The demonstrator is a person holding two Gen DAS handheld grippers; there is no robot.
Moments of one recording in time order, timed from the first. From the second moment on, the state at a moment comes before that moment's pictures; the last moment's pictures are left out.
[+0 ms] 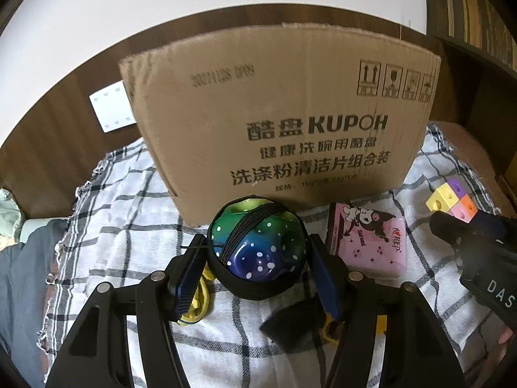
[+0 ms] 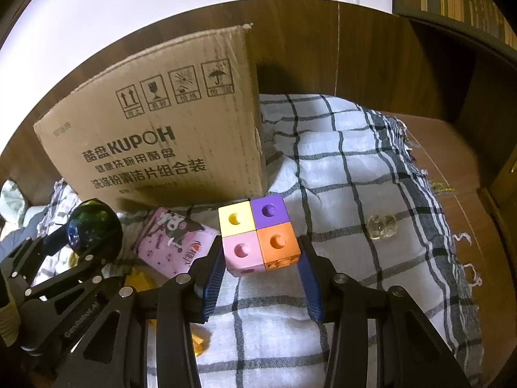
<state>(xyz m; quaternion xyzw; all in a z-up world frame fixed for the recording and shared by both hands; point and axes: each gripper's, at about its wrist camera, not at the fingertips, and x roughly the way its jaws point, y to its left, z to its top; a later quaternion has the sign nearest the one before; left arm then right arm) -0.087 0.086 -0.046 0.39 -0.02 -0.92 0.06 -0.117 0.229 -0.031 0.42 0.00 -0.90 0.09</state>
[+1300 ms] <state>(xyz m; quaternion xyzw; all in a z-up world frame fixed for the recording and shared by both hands) -0.053 0.067 0.057 0.28 -0.02 -0.96 0.07 -0.091 0.208 0.077 0.32 0.01 -0.94 0.12</state>
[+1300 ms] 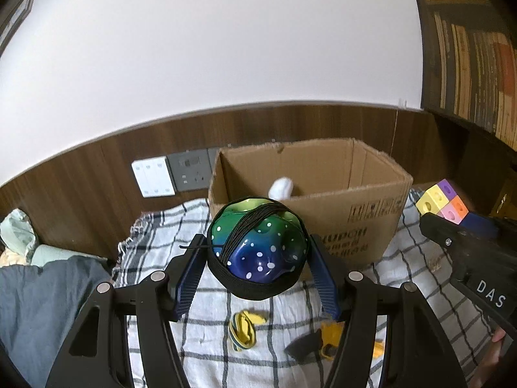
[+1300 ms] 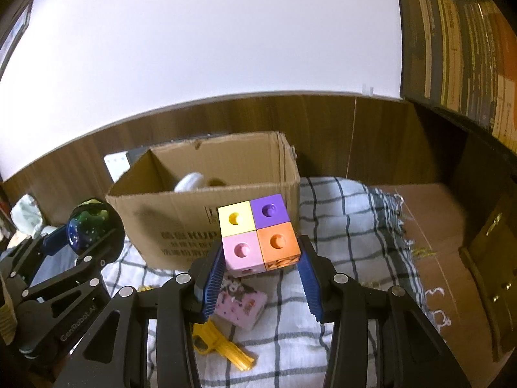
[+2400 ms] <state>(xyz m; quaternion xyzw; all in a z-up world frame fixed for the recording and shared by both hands) -0.106 0.056 0.099 0.25 -0.02 -0.96 0.08 -0.154 0.195 0.123 0.29 0.01 -0.95 0.12</state>
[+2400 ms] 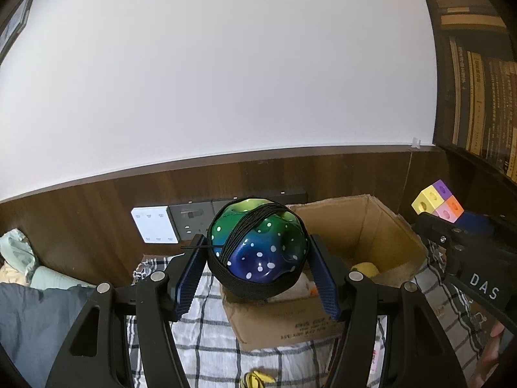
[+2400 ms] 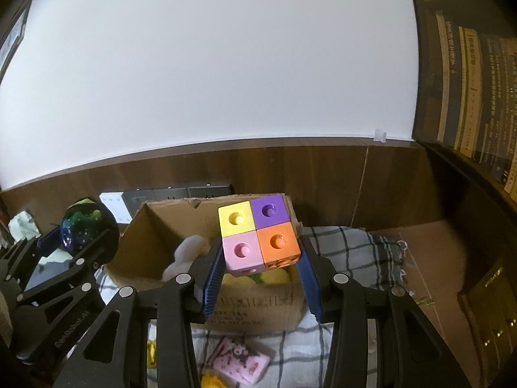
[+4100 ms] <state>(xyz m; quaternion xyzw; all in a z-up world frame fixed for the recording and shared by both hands) -0.095 0.040 0.087 0.26 -0.03 -0.96 0.11 -0.156 0.190 0.114 0.31 0.00 -0.94 0.12</state>
